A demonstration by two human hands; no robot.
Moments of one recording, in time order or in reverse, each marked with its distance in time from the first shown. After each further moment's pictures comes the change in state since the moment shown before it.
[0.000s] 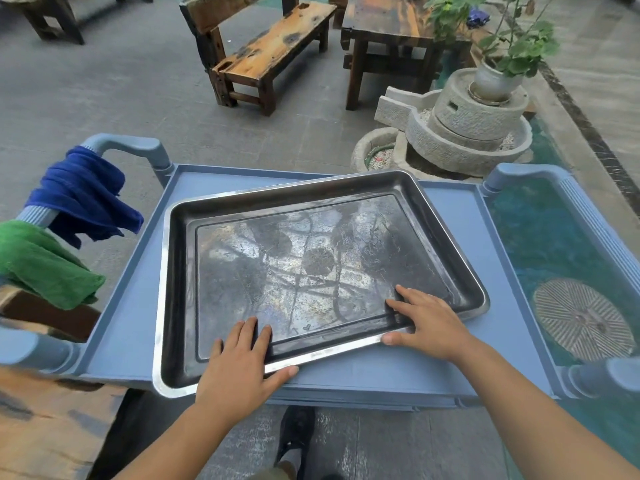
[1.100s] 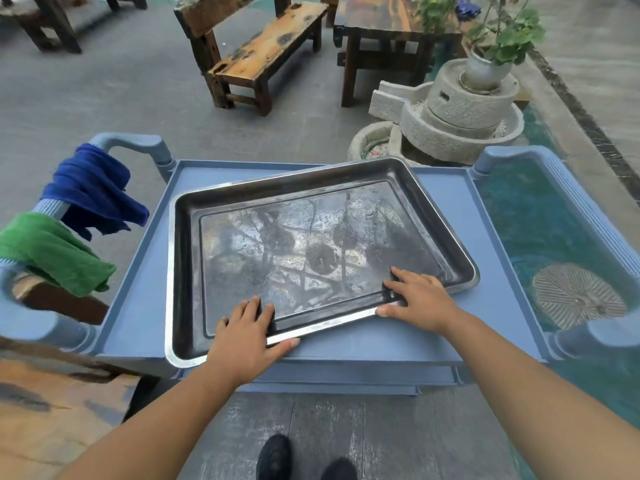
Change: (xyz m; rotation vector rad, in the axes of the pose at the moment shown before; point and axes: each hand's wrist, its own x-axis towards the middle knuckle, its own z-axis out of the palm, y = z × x) left_hand 0.001 0.000 -0.012 -0.027 -0.025 0.008; right_hand -0.009 -0.008 0.002 0.045 0.016 0.030
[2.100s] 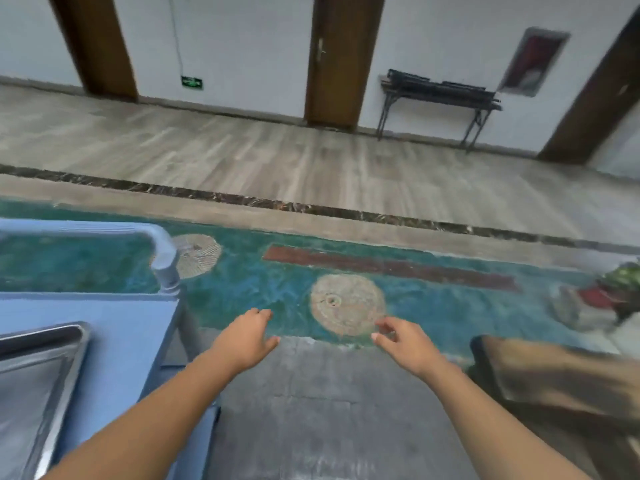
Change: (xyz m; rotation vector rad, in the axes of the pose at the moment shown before) left_hand -0.120 0.334 -0.023 0.224 -0.252 1.602; right_hand -0.488 -0.177 0.159 0.714 0.822 1.625
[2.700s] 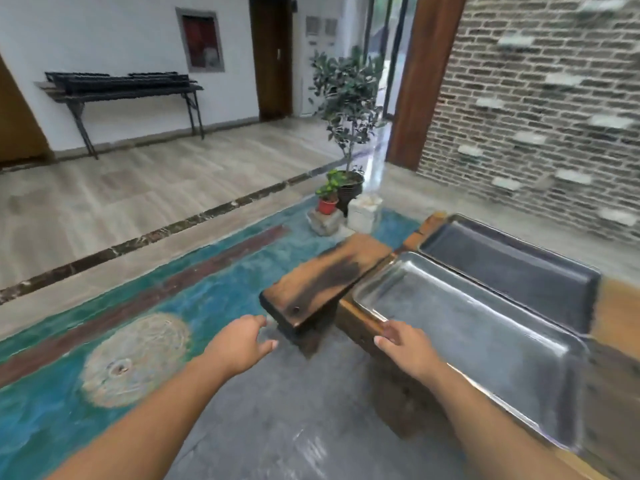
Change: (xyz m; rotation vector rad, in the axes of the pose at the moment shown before) left_hand 0.006 0.495 0.164 0.238 -0.260 0.840; right_hand -0.358 0.376 -0.118 0.264 0.524 0.772
